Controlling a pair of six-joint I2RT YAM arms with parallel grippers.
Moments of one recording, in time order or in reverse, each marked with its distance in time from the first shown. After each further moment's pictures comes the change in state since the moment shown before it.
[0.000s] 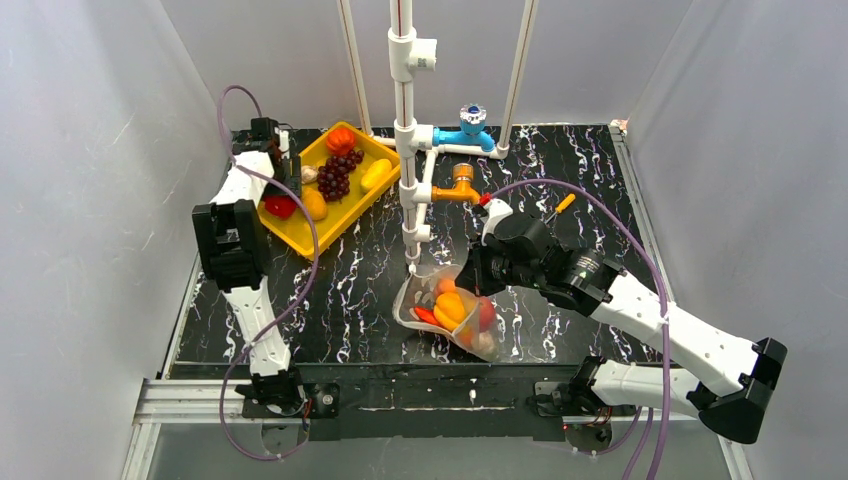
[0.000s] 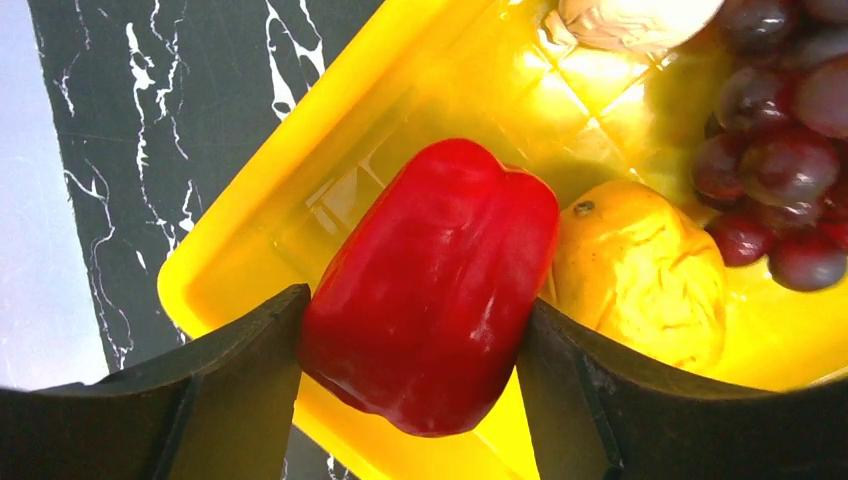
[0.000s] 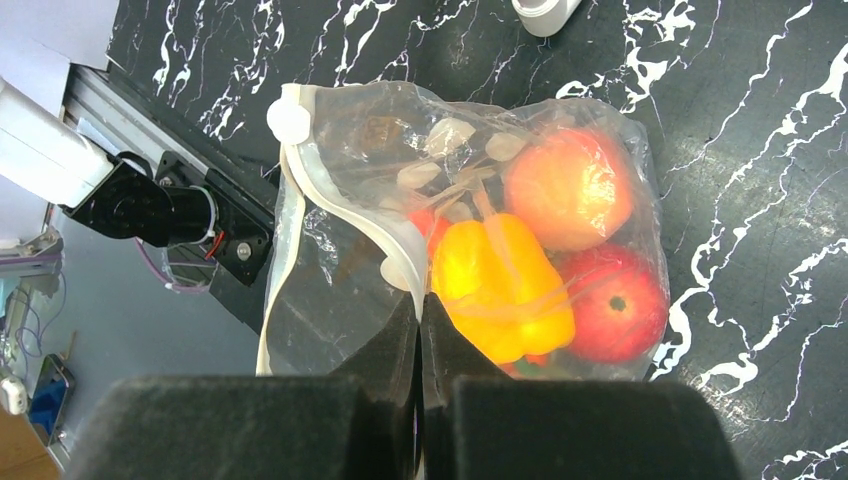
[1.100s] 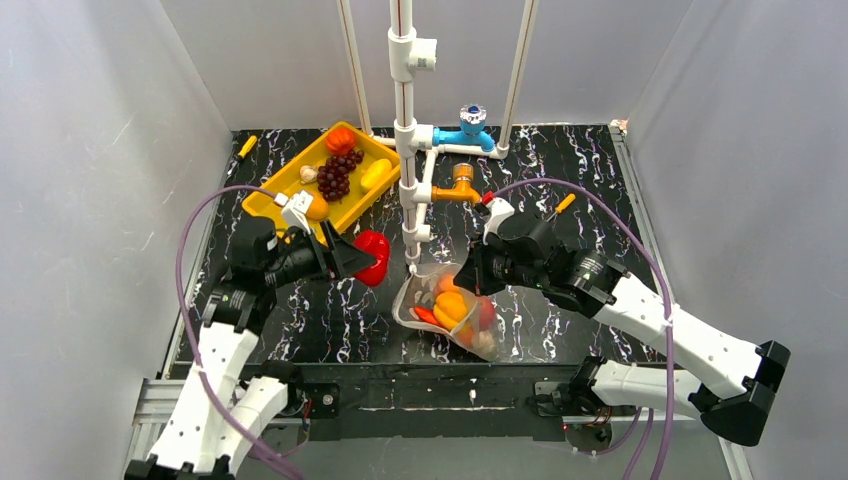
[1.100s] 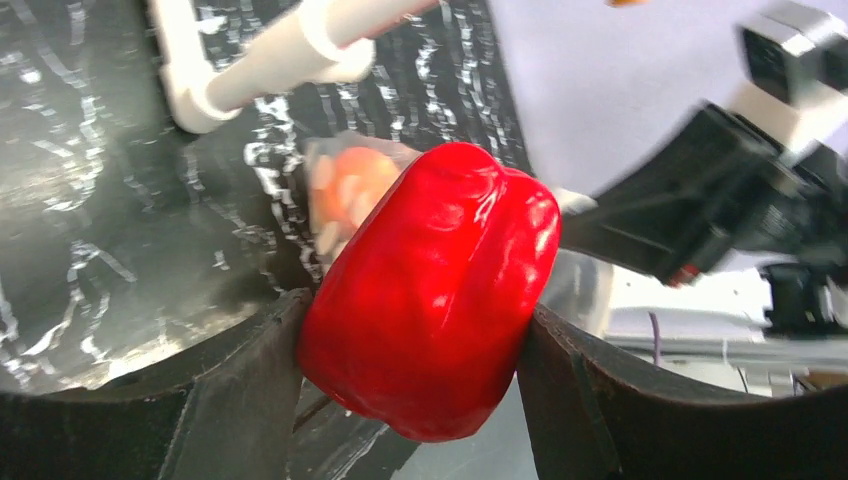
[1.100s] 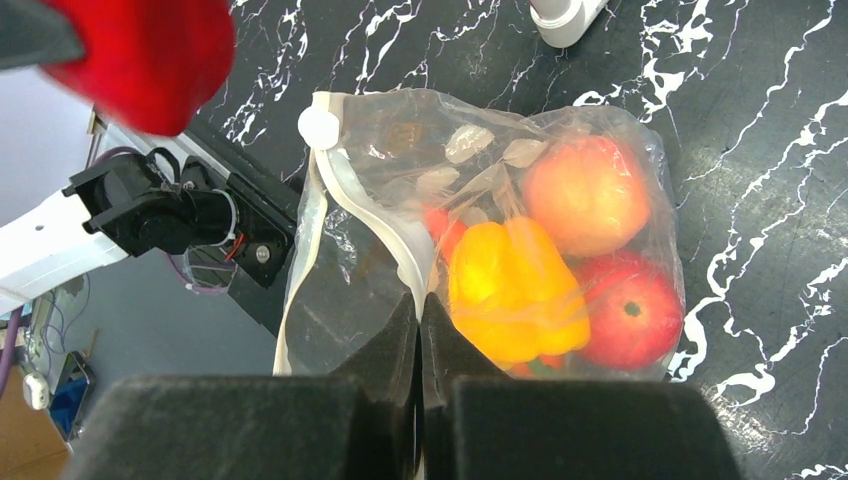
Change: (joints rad) left arm -0.273 -1.328 -0.929 0.191 0.842 -0.686; right arm 0.000 -0.021 -0.002 0.018 -0.017 0.011
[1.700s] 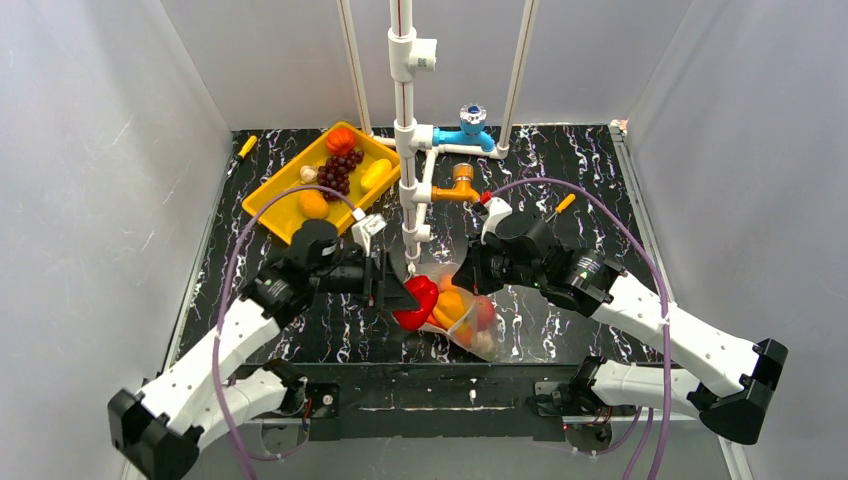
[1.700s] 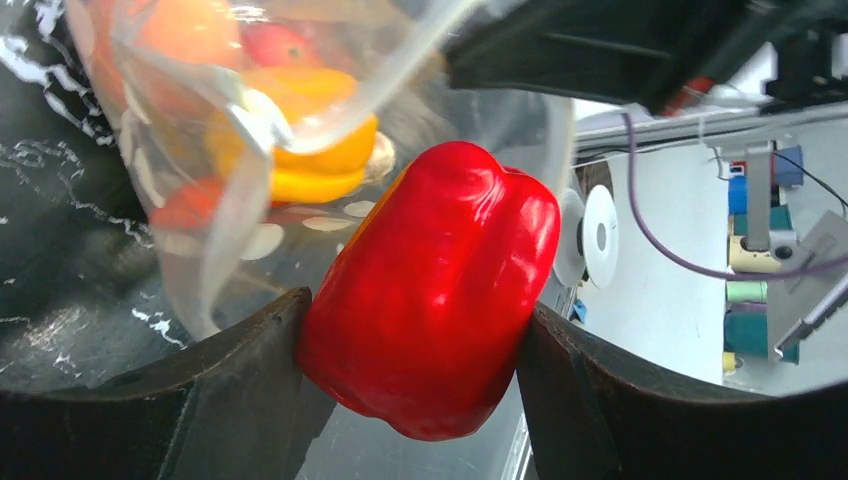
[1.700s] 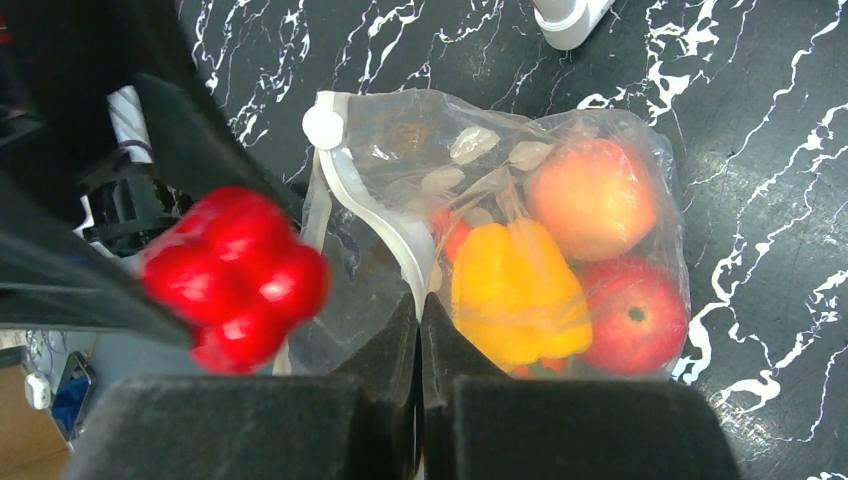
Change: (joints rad) left arm -0.415 0.061 -0.041 0.109 0.072 -0.014; right arm 0.000 0.016 0.000 0.017 -0.005 0.000
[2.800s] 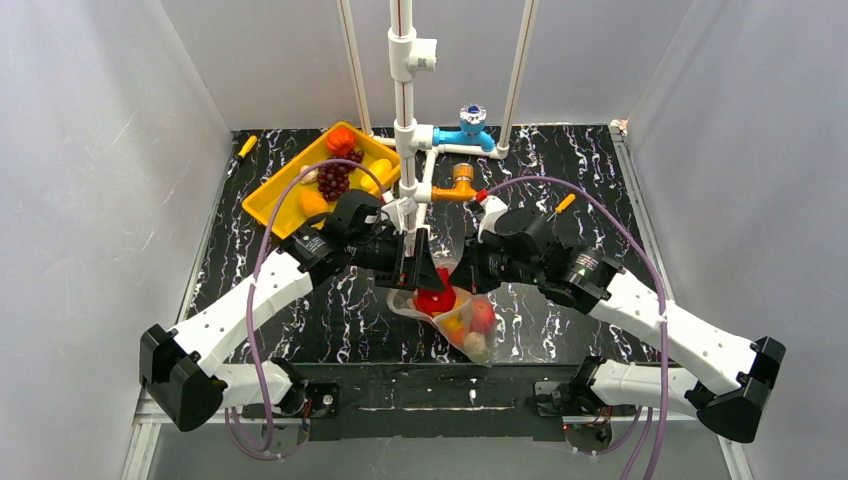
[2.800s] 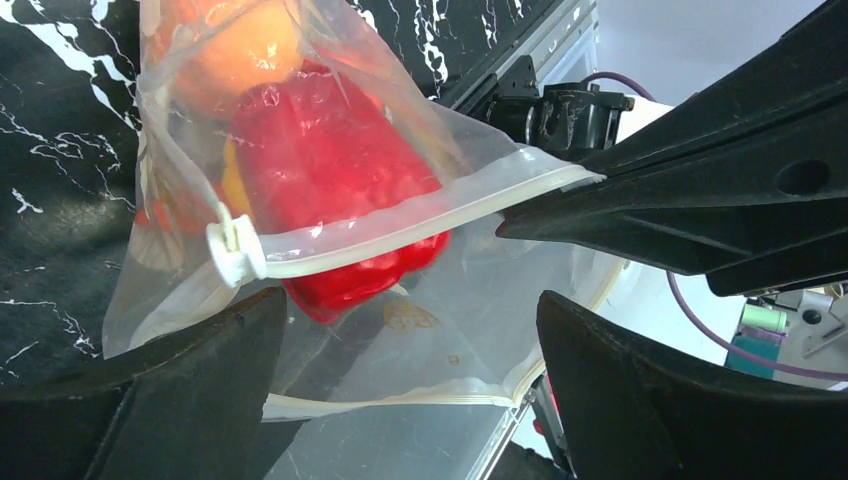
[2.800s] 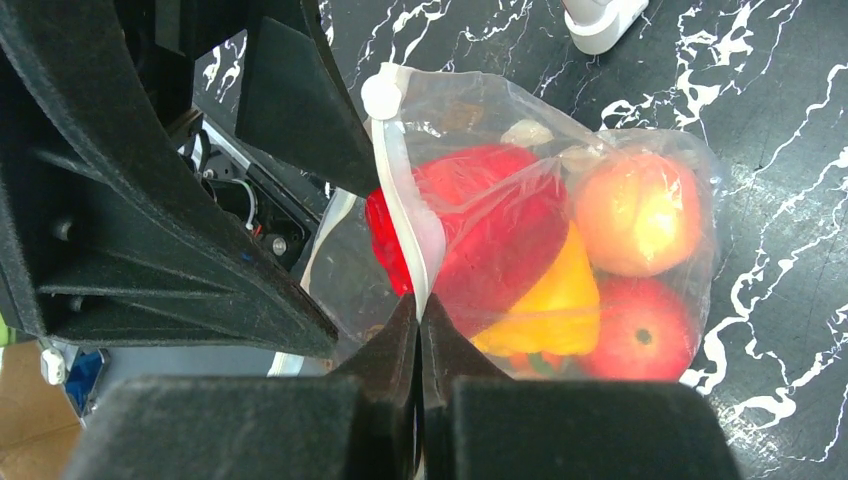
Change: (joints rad) left arm -0.114 0.397 0.314 -0.212 -0.161 0.009; right arm -0.005 0.019 0.015 0.015 -0.058 -0.019
